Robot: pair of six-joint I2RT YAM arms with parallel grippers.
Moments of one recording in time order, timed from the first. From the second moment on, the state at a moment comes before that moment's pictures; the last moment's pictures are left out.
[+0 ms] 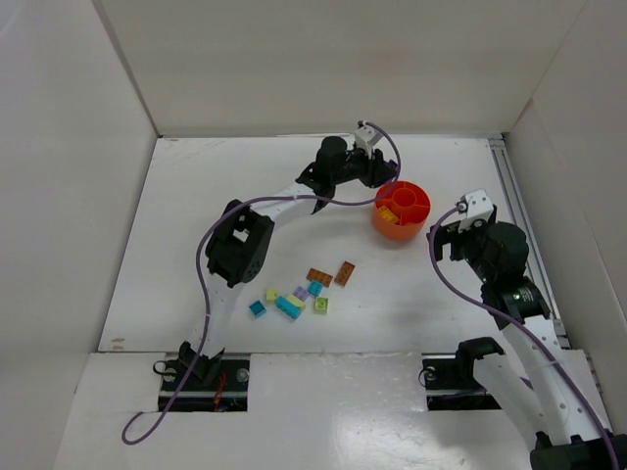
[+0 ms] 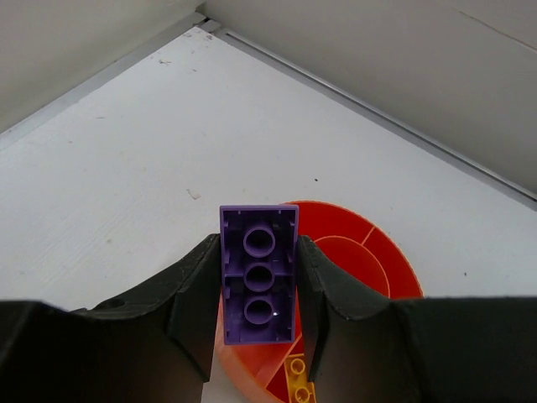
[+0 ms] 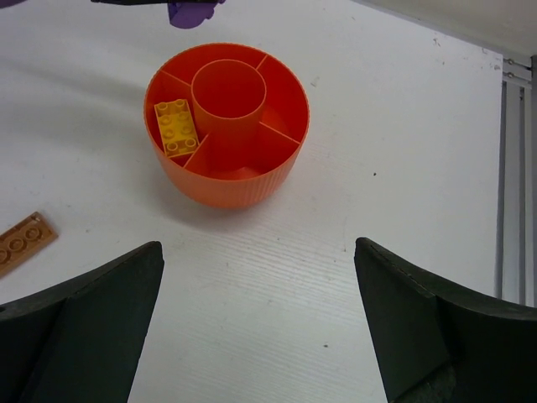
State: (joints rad) left arm -0.64 2.22 1.72 0.42 0.50 -0.21; right arm 0.17 0.64 0.64 -0.28 -0.07 -0.16
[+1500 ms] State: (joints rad) left arm -0.64 2.38 1.71 0.64 0.52 -0.45; right arm 0.17 0.70 0.64 -0.28 -0.07 -0.17
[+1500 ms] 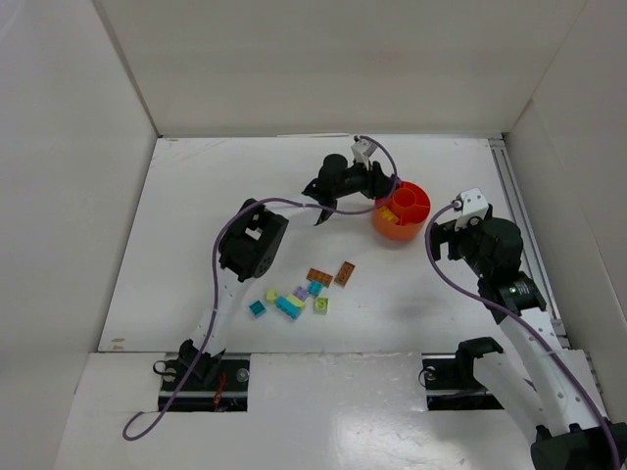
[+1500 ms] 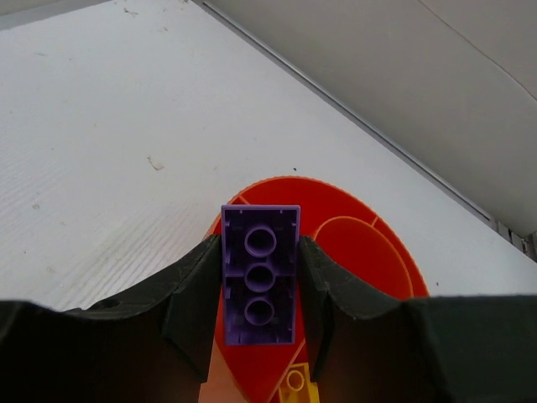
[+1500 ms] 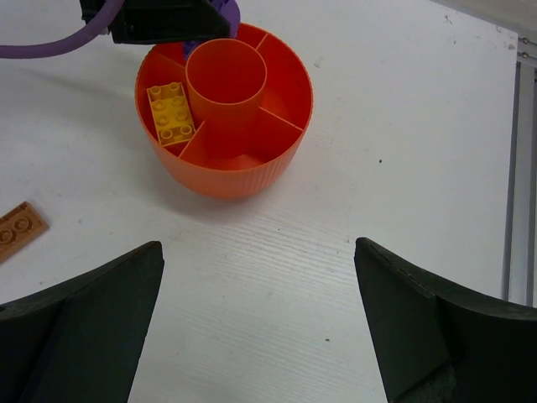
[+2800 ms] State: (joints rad) left arm -0.54 1.74 1.38 0.37 0.41 -0.44; right arm 0.29 0.85 0.66 -0.27 -0.16 -0.23
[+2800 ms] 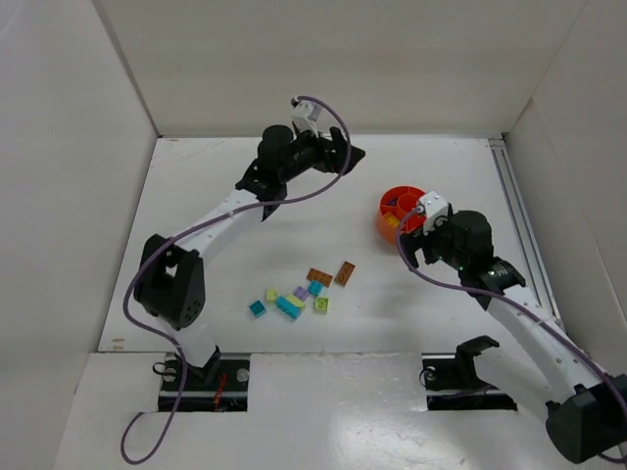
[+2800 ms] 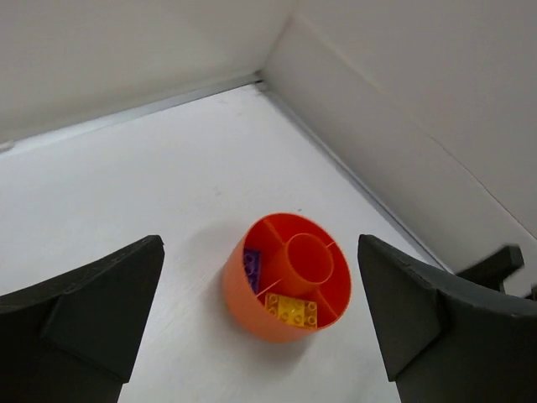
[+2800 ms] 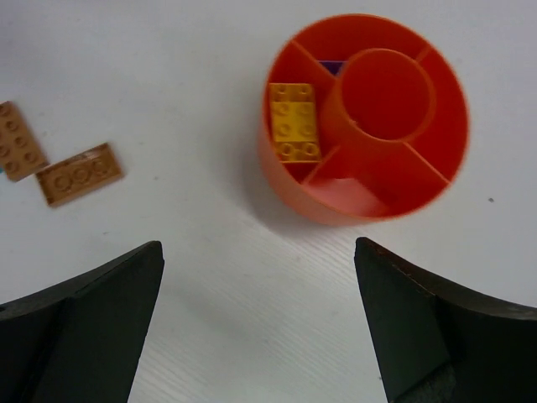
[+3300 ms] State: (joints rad) left arm -0.54 1.00 0.75 -0.39 -0.21 -0.82; right arm 0.88 1.16 0.76 -0.17 0.00 -0.20
